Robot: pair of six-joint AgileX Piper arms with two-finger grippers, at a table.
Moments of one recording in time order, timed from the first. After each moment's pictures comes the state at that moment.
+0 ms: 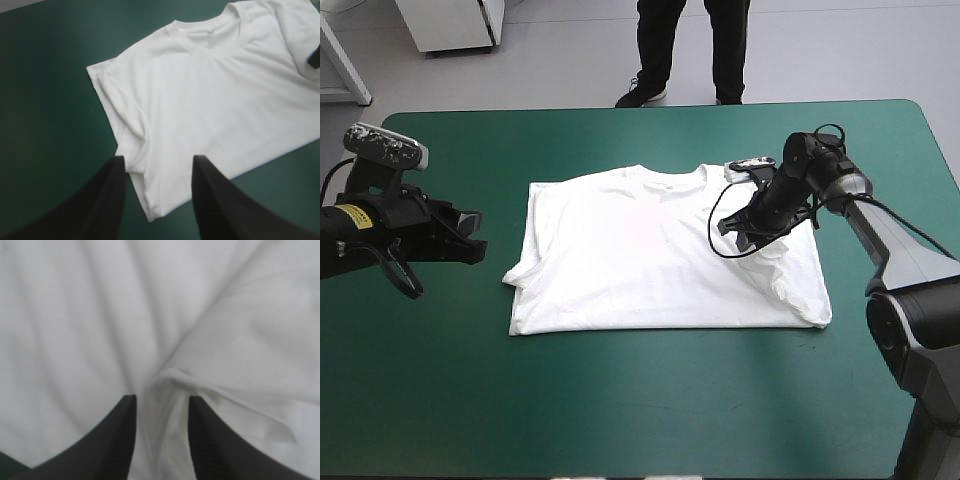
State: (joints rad) left arm -0.18 1.08 -1.53 -0.18 1.26 0.23; right arm 0.22 1.93 -1.66 0.26 1.21 -0.24
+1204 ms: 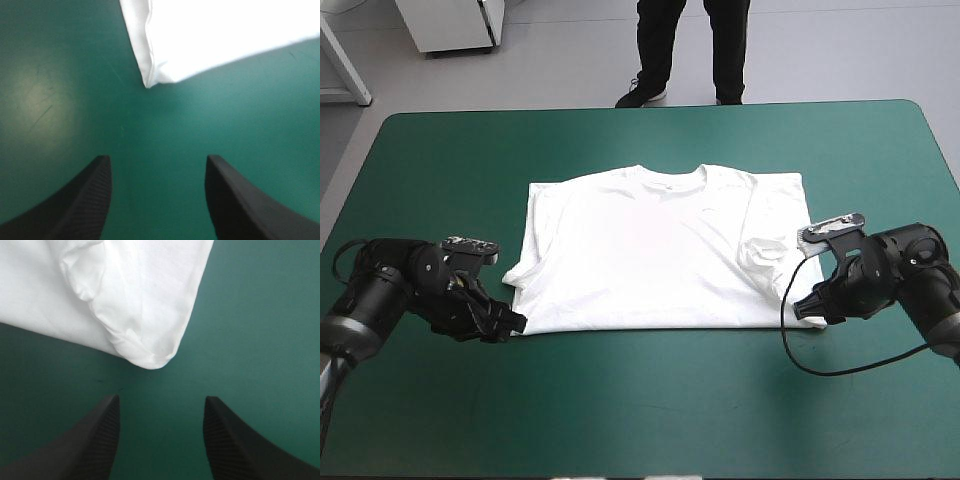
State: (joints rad) left arm -0.18 1.24 -0.98 -0.10 1.21 0.09; right arm 0.22 1.24 -1.02 -0.11 1.10 -0.08
